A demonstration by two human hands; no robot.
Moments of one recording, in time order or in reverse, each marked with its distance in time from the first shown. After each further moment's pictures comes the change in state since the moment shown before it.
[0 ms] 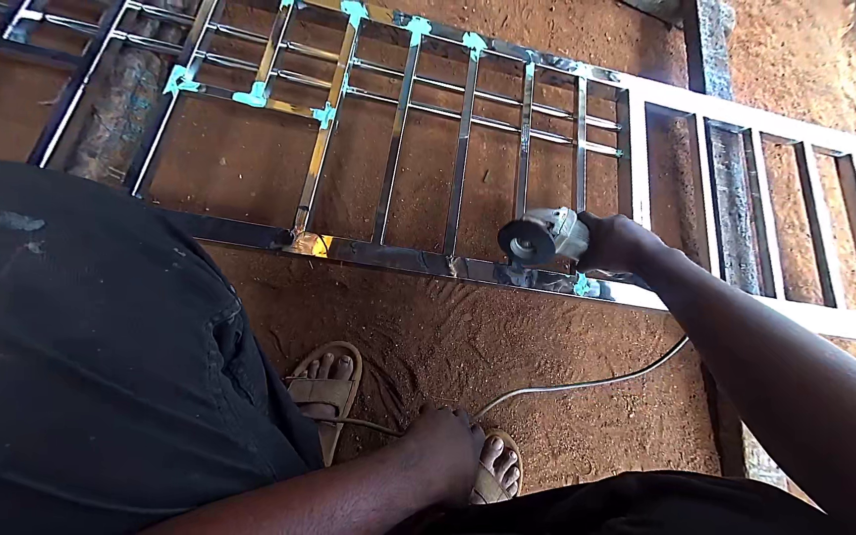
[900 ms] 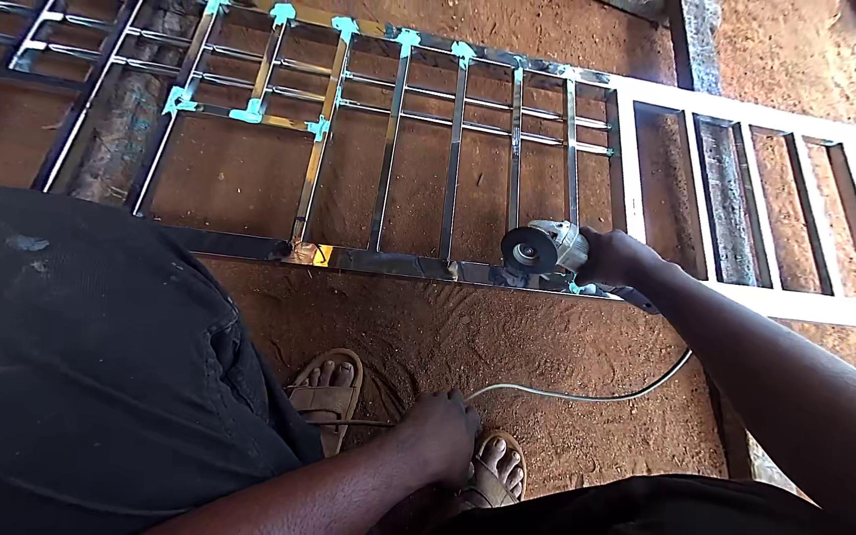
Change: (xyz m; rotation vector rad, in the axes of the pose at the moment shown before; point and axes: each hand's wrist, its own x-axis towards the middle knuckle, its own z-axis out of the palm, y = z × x) left_hand 0.006 -0.011 -0.009 -0.019 0.060 -0.068; right_hand -0.013 0.014 0.021 0.053 -0.030 0.061
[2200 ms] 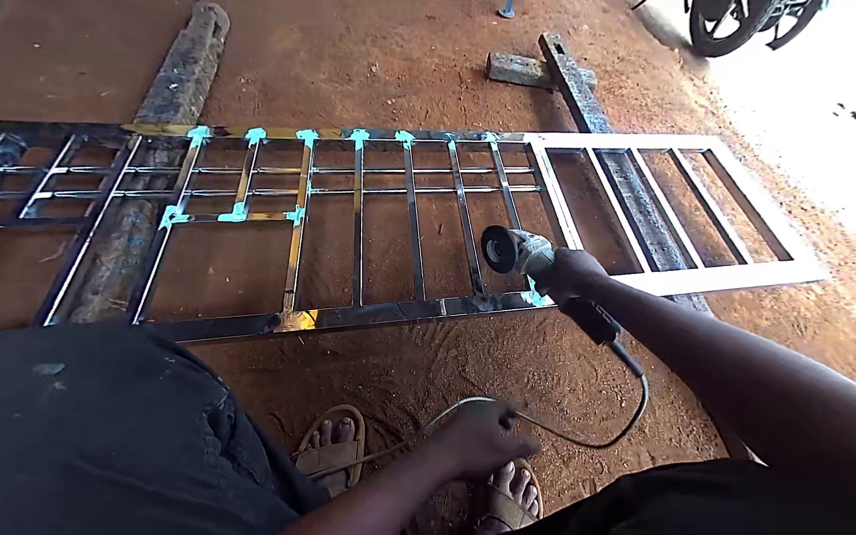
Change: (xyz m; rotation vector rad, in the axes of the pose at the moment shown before) left_hand -0.012 0.021 -0.016 -0.612 0.238 0.280; right_hand -0.064 -0.025 -0.026 0.253 0.079 0.331
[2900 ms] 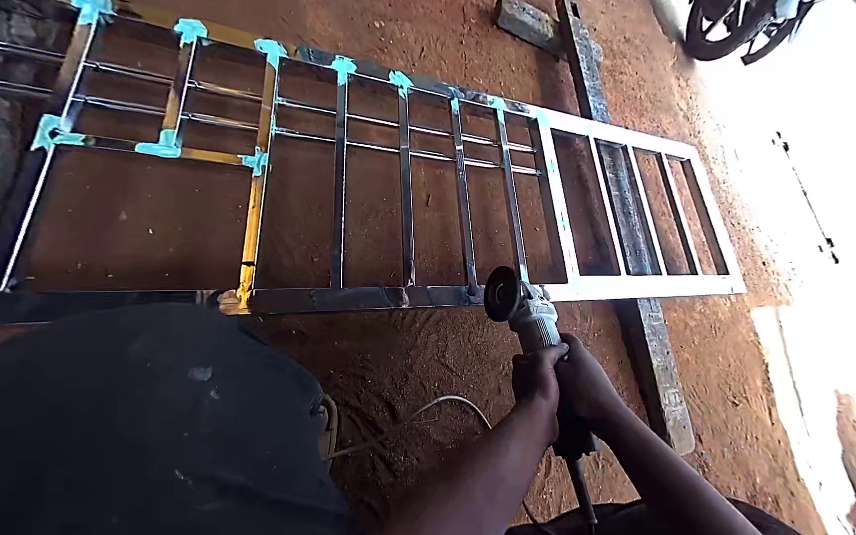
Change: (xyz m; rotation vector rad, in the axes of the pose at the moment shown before) left_hand 0.104 0.068 0.026 -1.434 0.392 -0.213; right_hand -0.143 -0.021 0.057 0.452 -0.118 0.271
